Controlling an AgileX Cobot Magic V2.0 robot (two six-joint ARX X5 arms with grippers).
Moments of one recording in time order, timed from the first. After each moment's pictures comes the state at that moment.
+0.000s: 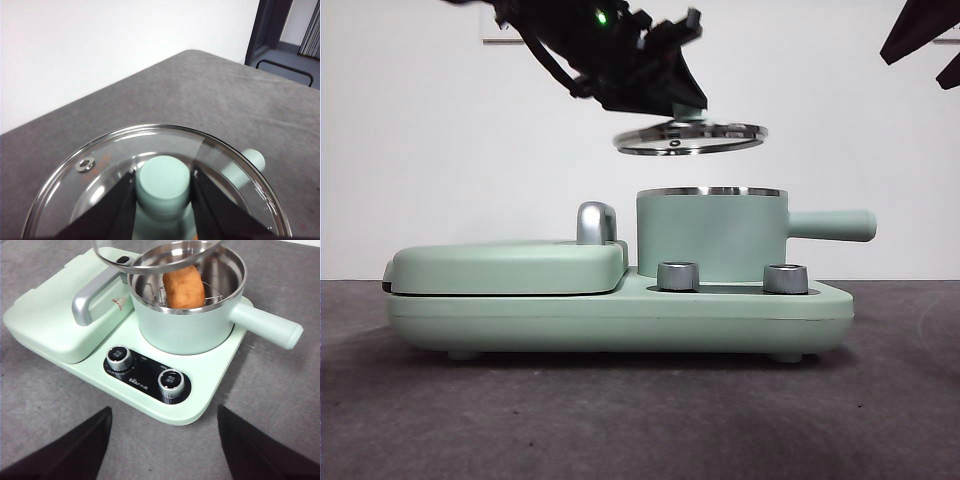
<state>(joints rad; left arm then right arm) -0.60 1.78 1.37 0.18 0.24 0.06 0.42 0.65 0.70 -0.54 -0.16 0.06</state>
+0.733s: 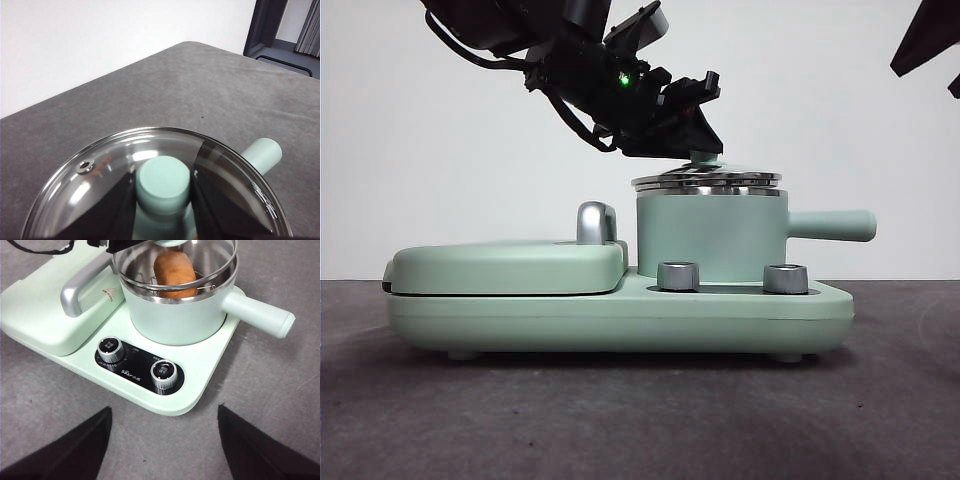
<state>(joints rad) -0.61 1.90 1.38 0.29 0.26 0.06 0.42 0.65 0.70 -0.57 -0.13 0.06</state>
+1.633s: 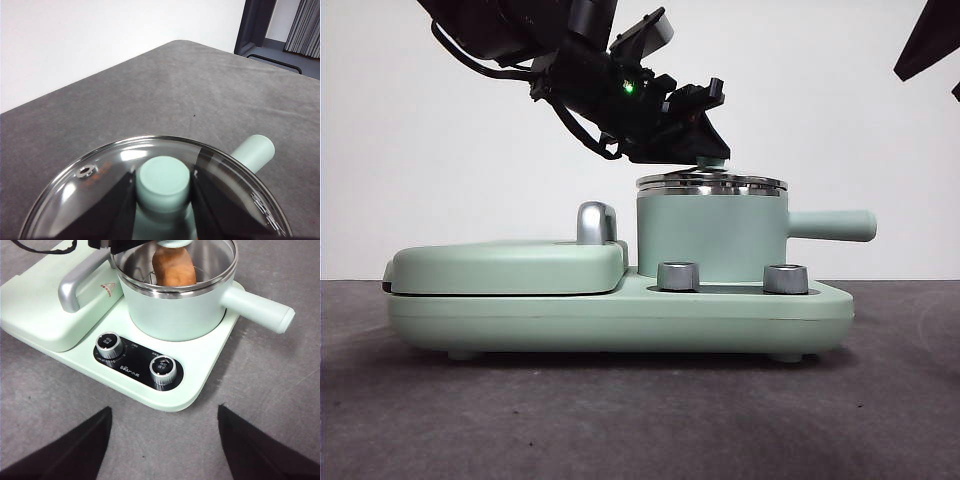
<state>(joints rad) -0.61 1.93 1.39 0.30 0.29 0.06 0.42 0.65 0.70 -0.58 -0.13 0.06</state>
